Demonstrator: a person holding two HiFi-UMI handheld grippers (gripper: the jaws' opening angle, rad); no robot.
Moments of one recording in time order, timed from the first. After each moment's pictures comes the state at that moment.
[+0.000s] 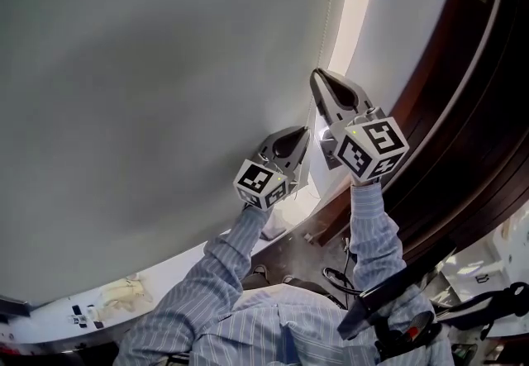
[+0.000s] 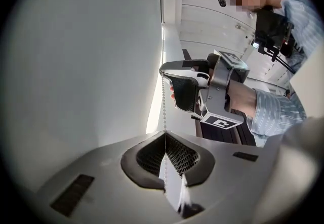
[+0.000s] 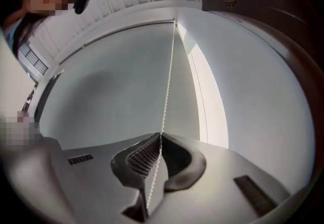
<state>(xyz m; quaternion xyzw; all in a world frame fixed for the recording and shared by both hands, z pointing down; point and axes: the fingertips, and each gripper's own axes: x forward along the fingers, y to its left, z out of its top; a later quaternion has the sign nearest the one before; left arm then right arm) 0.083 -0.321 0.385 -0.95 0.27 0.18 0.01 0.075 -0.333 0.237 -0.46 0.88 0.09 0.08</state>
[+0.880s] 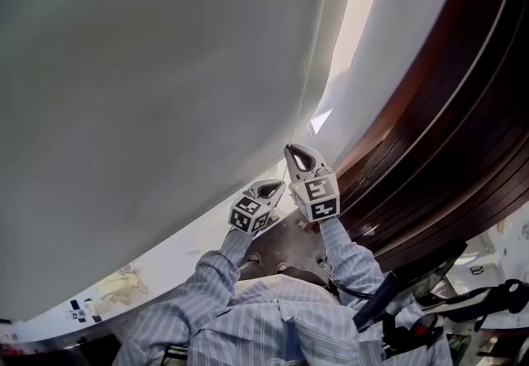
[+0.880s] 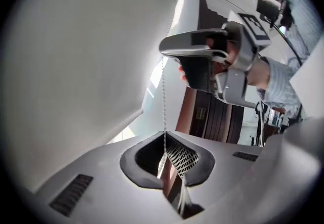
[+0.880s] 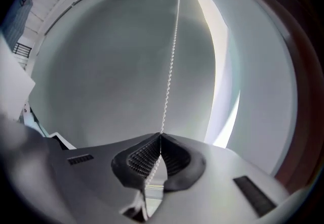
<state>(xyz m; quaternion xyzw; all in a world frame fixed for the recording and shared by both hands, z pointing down) 0.085 -0.276 0.650 -0.95 0.25 -0.09 -0.15 0.078 -0.326 0.504 -0.52 0.85 -0.01 -0.13</state>
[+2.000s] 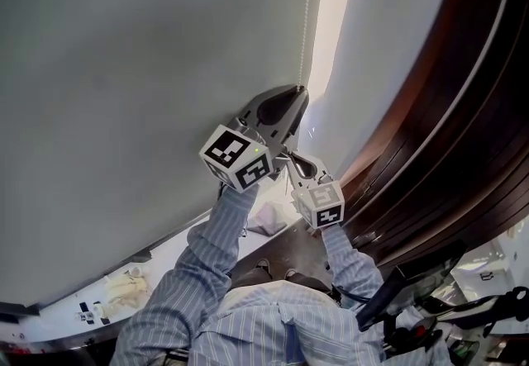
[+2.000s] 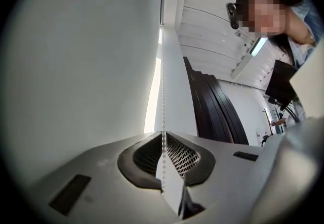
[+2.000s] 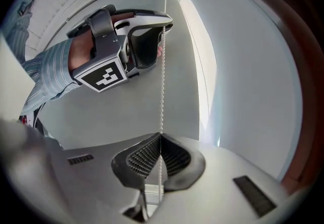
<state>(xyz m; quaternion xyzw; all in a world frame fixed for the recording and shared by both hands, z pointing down) 0.076 -0.325 0.278 -0.95 0.23 0.19 0.02 0.062 -0.317 0.497 -0.49 0.87 -0.03 -0.08</state>
